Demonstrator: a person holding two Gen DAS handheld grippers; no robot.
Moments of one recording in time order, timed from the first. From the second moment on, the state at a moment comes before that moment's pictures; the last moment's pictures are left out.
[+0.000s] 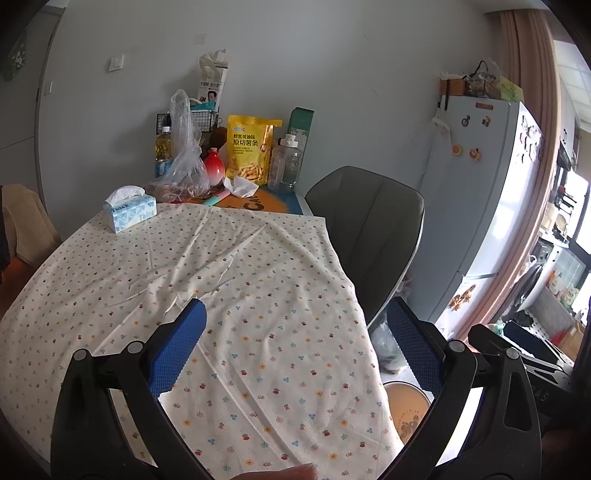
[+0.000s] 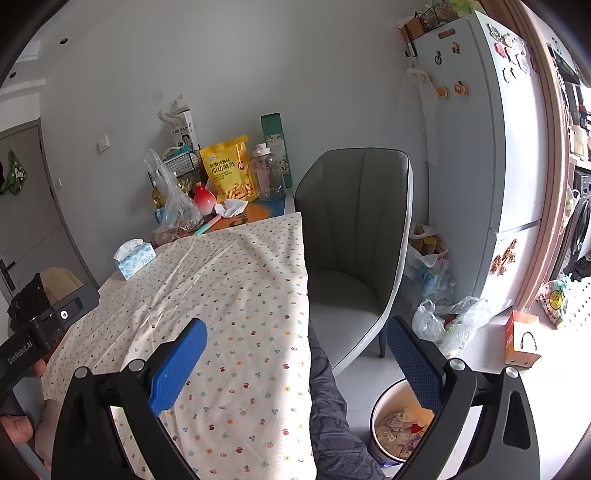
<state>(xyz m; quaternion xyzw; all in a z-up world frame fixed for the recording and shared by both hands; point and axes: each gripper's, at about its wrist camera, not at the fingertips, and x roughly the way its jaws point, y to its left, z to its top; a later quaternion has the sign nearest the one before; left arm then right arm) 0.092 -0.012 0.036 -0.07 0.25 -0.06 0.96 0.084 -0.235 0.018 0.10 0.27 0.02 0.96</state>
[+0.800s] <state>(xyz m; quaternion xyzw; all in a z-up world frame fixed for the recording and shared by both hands) 0.092 -0.013 0.034 -0.07 0.25 -0.06 0.96 0.081 -0.234 0.016 0.10 0.27 0.02 0.96</state>
